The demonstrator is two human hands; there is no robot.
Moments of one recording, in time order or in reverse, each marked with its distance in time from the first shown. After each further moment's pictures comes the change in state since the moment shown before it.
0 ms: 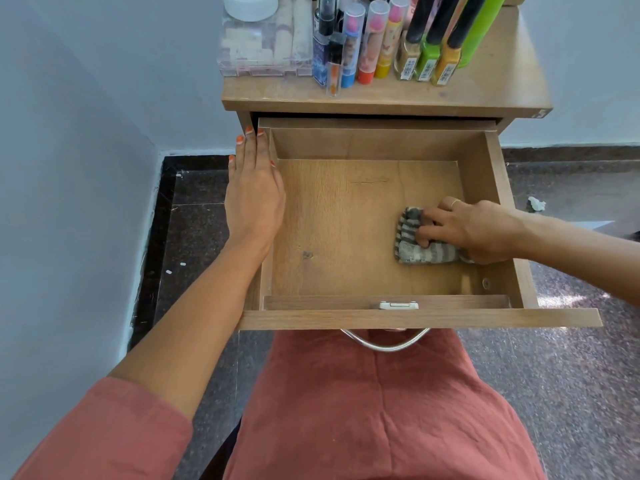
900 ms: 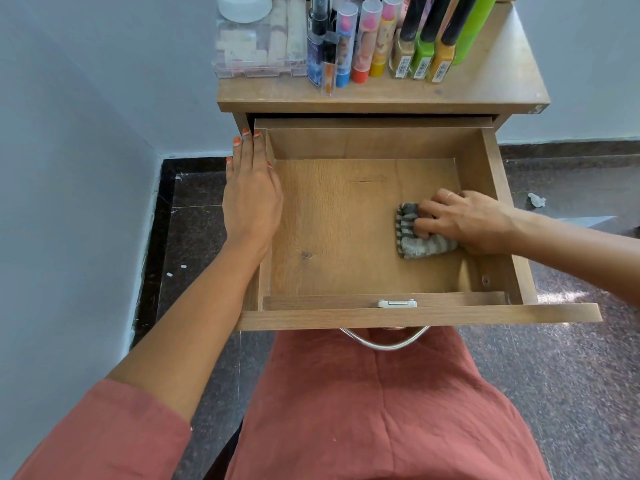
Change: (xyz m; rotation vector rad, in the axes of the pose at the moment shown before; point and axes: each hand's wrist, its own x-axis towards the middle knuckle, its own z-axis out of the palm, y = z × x) left_hand -0.001 0.001 0.000 -0.001 -0.003 0.006; right_hand 0.012 0.006 0.012 -0.046 0.132 0.007
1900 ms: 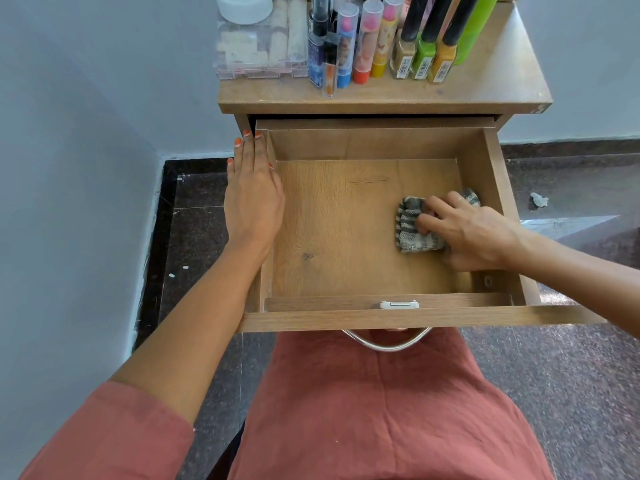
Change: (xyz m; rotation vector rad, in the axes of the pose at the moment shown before) left_hand 0.000 0.001 -0.001 0.000 0.006 -0.005; right_hand -0.008 -0.017 0.008 0.303 0.127 0.191
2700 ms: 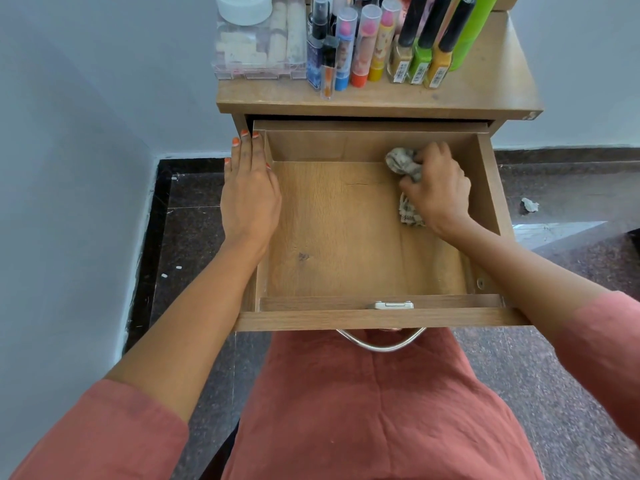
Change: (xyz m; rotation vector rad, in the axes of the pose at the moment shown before) left_hand 0.001 0.000 0.002 -0.002 -0.001 0.000; right_hand 0.061 -0.012 -0.016 0.660 0.584 0.624
